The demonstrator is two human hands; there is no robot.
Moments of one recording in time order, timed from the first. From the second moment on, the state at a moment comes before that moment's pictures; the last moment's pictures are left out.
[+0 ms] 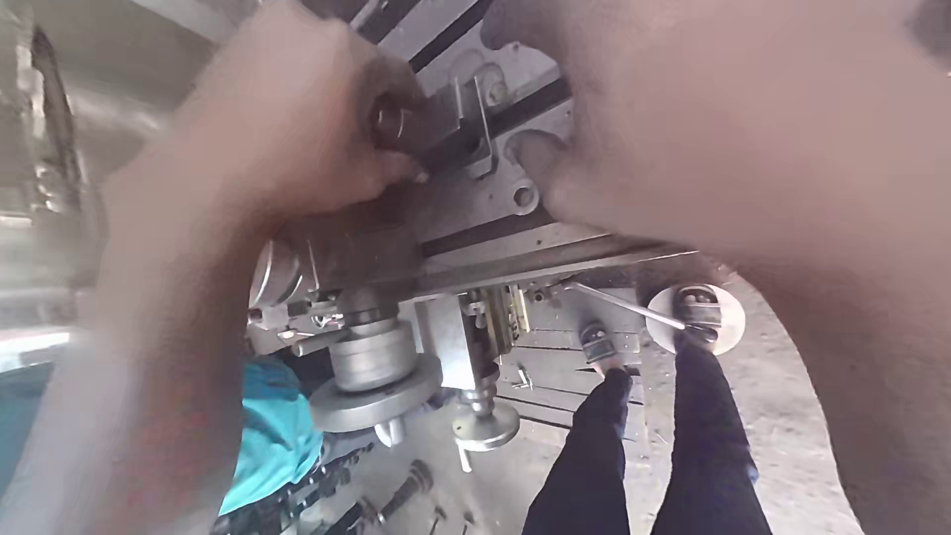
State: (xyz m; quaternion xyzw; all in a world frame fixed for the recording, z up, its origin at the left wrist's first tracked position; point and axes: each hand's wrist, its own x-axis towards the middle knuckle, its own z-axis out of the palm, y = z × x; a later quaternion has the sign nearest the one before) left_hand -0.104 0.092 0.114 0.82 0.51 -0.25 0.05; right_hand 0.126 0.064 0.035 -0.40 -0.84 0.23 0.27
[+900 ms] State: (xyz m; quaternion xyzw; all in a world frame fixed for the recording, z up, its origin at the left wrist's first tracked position) left_hand -0.105 0.100 0.119 0.83 0.50 -0.26 0.06; right_hand 0.088 0.110 0.033 -0.36 -0.86 0.32 0.15
